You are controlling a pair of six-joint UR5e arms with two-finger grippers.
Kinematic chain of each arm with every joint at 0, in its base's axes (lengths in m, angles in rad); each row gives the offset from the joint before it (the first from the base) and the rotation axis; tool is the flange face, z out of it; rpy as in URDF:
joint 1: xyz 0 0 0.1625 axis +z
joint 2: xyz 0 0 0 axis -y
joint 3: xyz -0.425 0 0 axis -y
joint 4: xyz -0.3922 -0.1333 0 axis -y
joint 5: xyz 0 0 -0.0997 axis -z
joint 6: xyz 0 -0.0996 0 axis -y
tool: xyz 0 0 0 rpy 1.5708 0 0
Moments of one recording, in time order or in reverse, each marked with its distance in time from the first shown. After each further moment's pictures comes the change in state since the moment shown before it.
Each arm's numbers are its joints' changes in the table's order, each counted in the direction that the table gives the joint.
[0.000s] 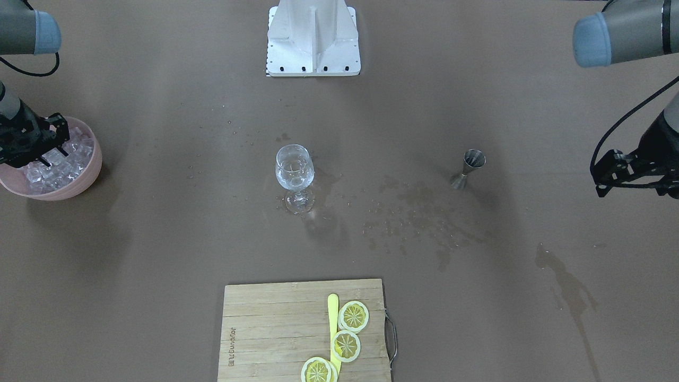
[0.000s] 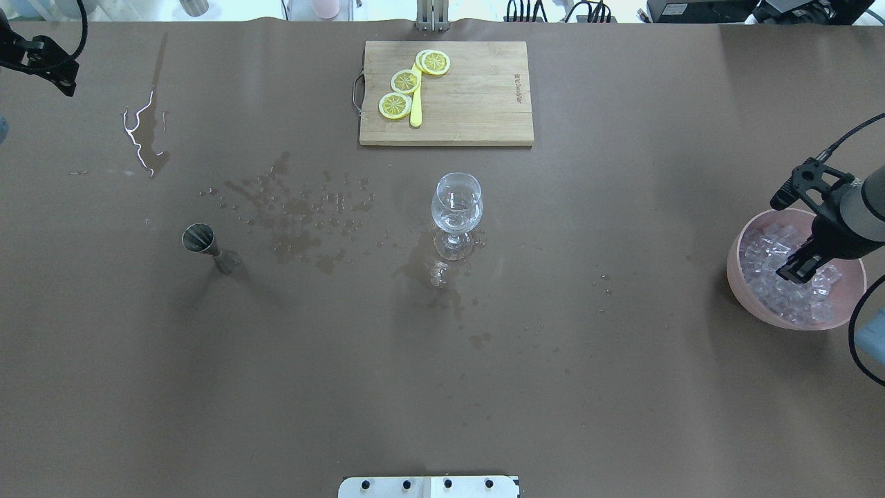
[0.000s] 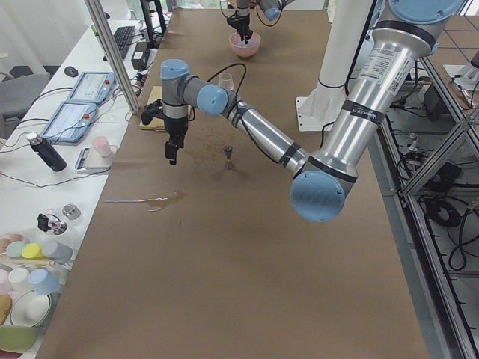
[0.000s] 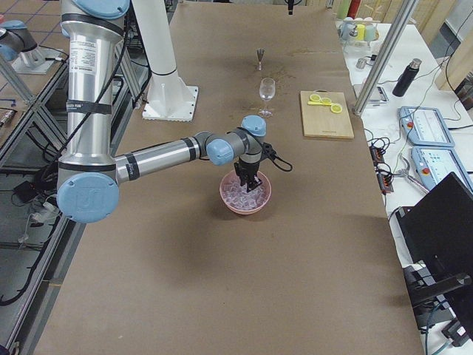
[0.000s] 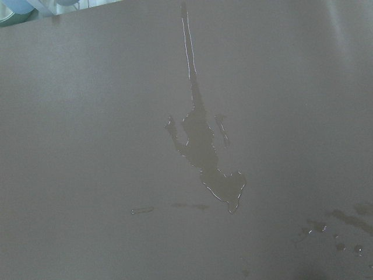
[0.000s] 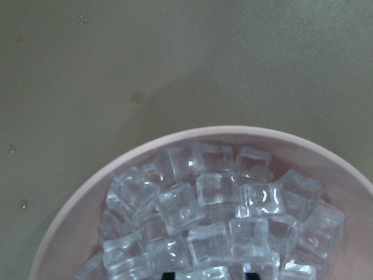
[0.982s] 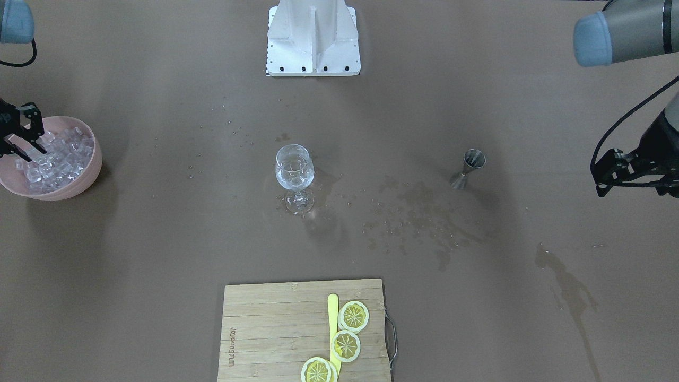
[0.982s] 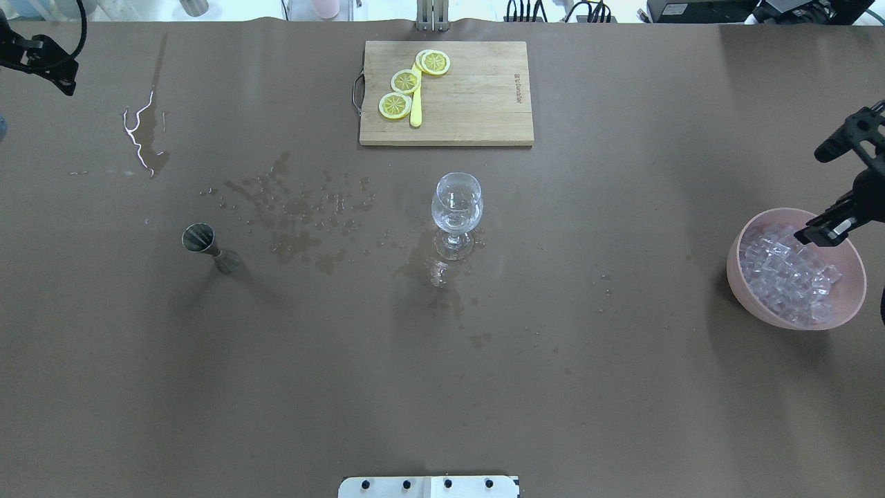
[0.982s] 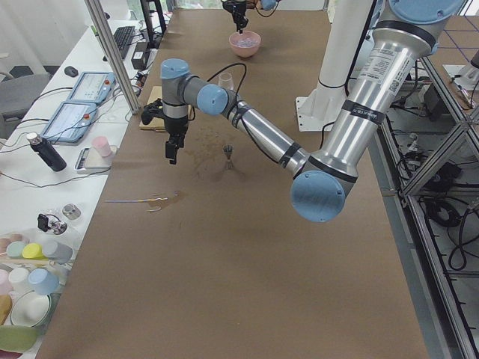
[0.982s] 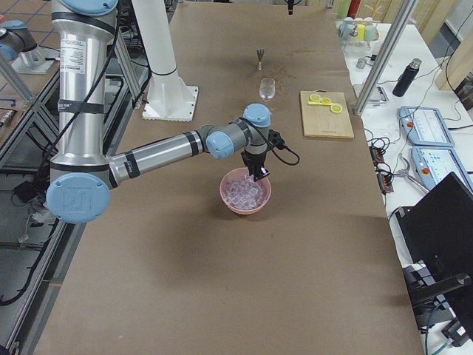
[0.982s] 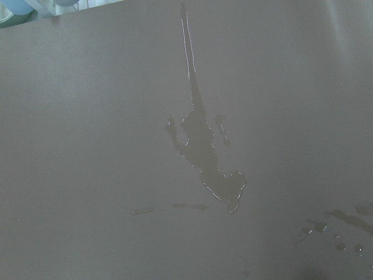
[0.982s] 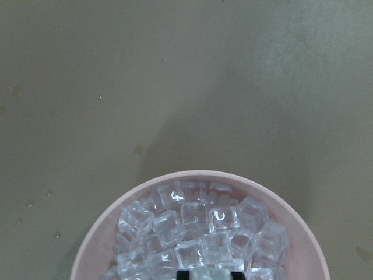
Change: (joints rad) left arm -0.002 0.001 -0.004 0.000 -0.007 0.001; right arm 0.172 0.020 0.082 -0.001 0.131 0.025
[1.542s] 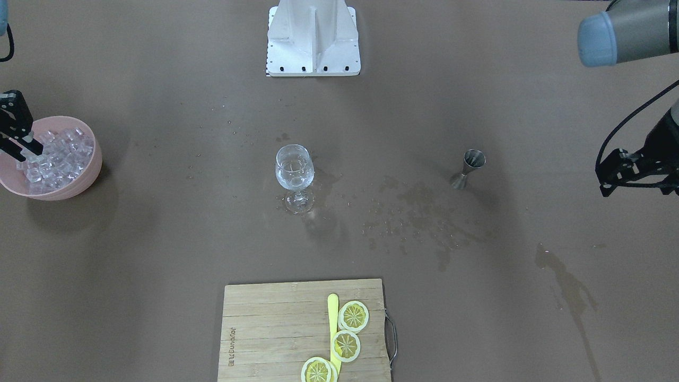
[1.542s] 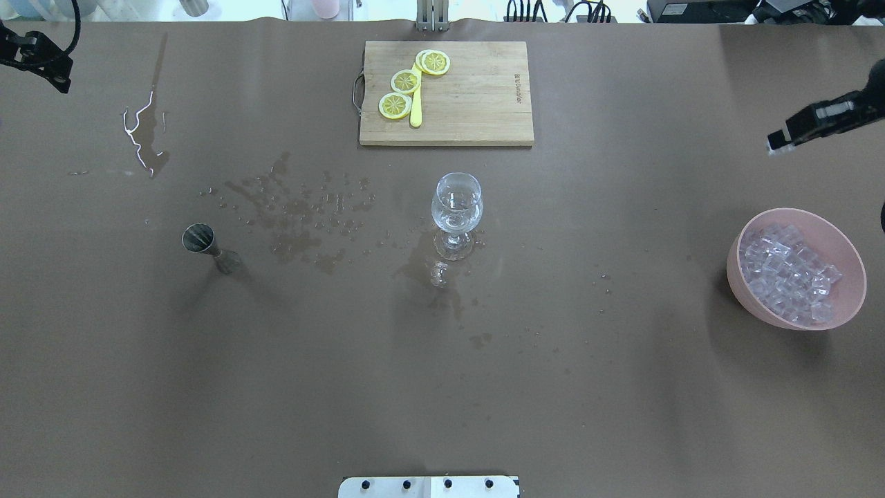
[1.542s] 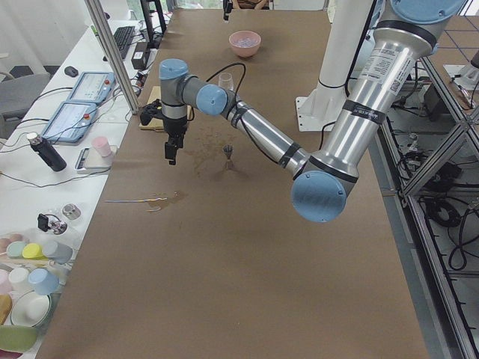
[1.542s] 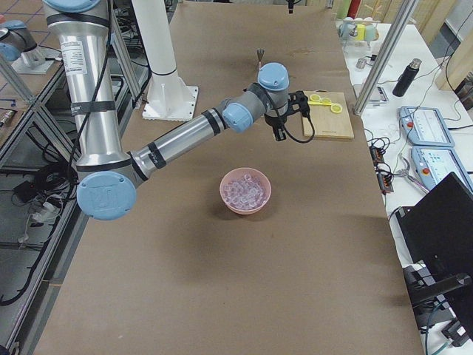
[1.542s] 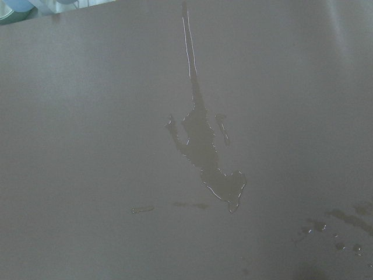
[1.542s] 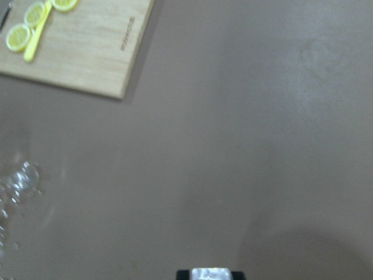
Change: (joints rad) left arm -0.012 0.000 0.004 0.004 -0.006 0.001; right arm 0.108 0.231 0.018 0.015 0.150 0.571
